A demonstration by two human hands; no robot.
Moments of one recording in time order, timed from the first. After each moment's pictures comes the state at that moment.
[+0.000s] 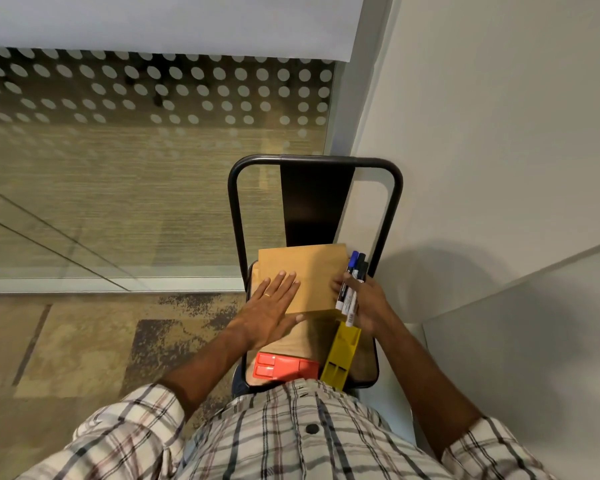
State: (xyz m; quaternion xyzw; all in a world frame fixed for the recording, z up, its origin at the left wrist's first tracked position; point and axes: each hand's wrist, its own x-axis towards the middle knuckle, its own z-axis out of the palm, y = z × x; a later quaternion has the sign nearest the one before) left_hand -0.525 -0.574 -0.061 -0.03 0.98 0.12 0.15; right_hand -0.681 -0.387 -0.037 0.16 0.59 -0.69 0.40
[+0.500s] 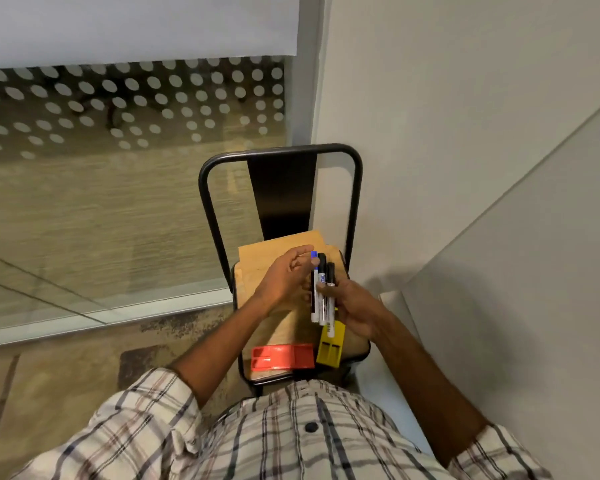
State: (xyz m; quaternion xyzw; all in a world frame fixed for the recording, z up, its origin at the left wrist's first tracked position) left_hand -0.574 -0.528 0.003 -0.18 0.73 0.66 0.06; right_hand -0.619 -0.355 0.000 0.04 0.59 -0.66 0.47
